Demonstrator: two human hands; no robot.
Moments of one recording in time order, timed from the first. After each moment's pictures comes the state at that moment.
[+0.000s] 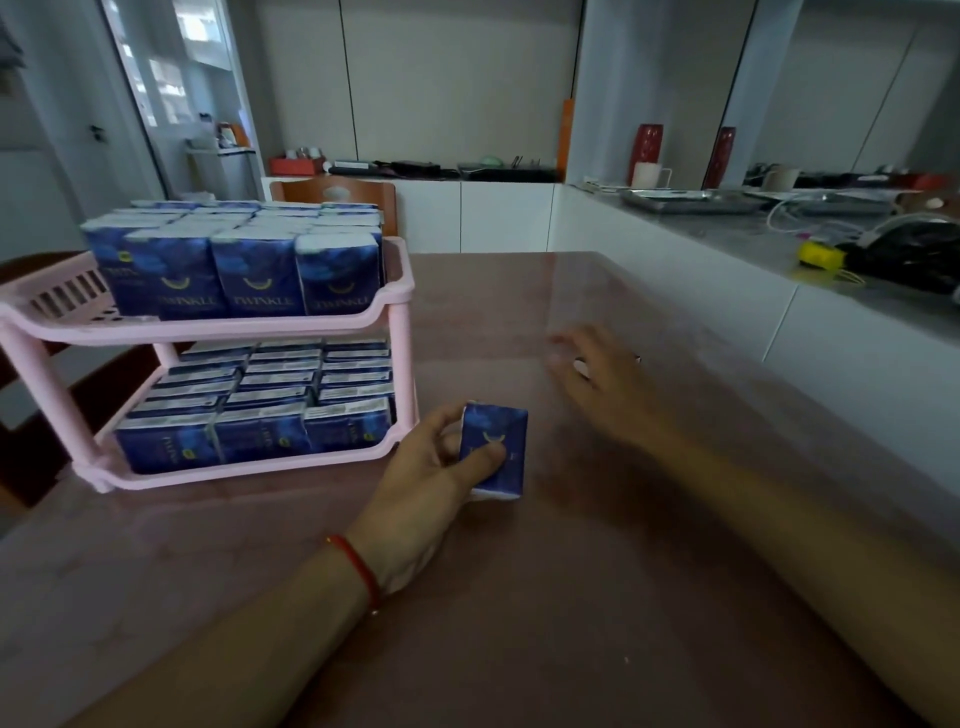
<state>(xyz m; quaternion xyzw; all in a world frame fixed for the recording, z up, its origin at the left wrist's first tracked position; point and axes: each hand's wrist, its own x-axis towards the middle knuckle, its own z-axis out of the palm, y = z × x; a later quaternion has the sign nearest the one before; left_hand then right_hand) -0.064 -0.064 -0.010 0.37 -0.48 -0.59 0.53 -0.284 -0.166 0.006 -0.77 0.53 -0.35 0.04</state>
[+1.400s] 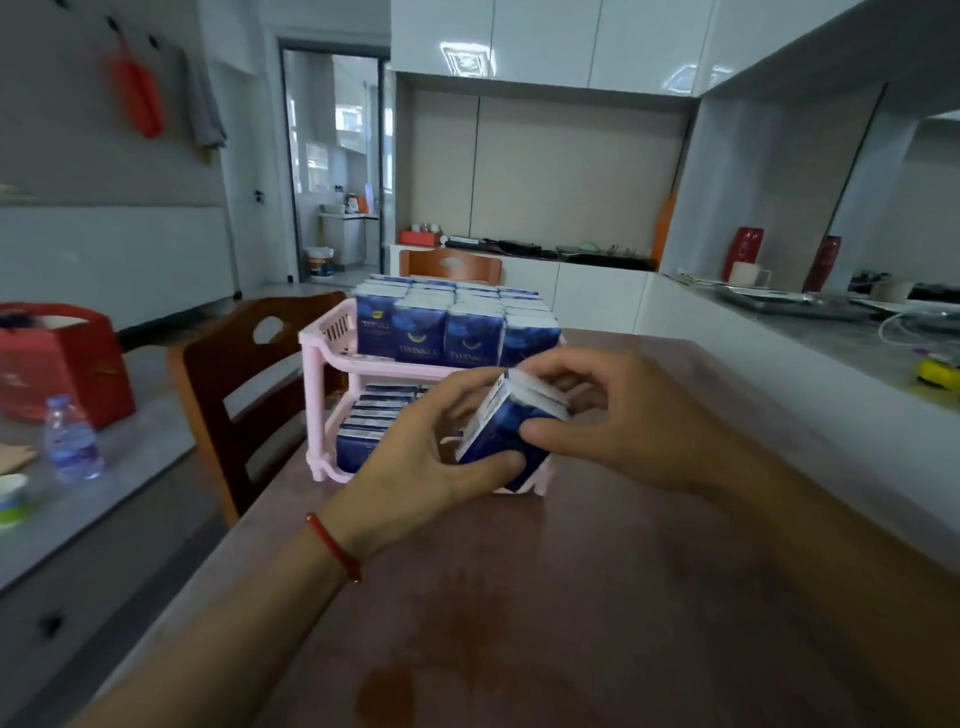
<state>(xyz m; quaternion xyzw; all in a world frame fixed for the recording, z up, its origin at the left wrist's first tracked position) 0.071 0.001 0.067 0.34 -0.71 -0.31 0.54 -0.138 -0.026 0.137 -0.88 0.33 -0.32 0.15</state>
